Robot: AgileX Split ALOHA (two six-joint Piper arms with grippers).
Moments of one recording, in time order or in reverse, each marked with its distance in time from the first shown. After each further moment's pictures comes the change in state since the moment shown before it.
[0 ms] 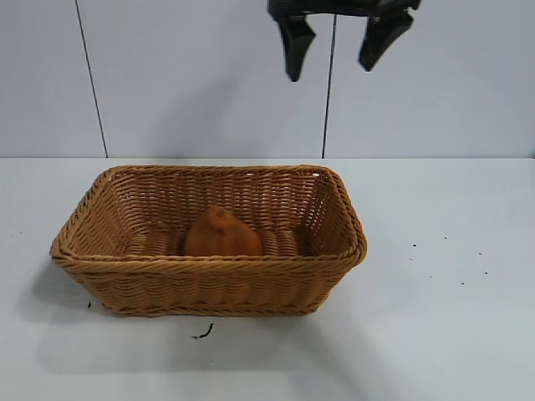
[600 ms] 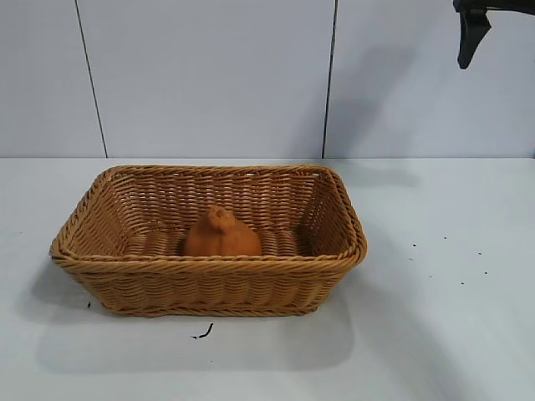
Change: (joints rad) left arm 0.000 0.000 0.000 0.000 0.000 0.000; right arm -0.358 0.000 0.001 0.103 0.001 -0.005
